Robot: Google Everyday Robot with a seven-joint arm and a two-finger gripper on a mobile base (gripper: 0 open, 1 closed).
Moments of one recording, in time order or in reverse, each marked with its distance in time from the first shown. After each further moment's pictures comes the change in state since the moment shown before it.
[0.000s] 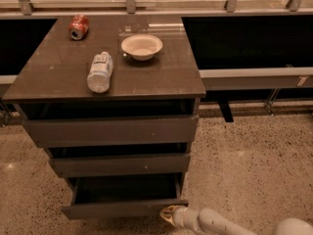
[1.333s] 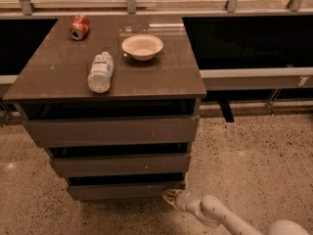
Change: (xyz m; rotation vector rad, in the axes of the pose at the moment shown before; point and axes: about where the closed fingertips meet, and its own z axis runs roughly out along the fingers) arm -0.009 -0.078 0.017 0.087 -0.092 -0.069
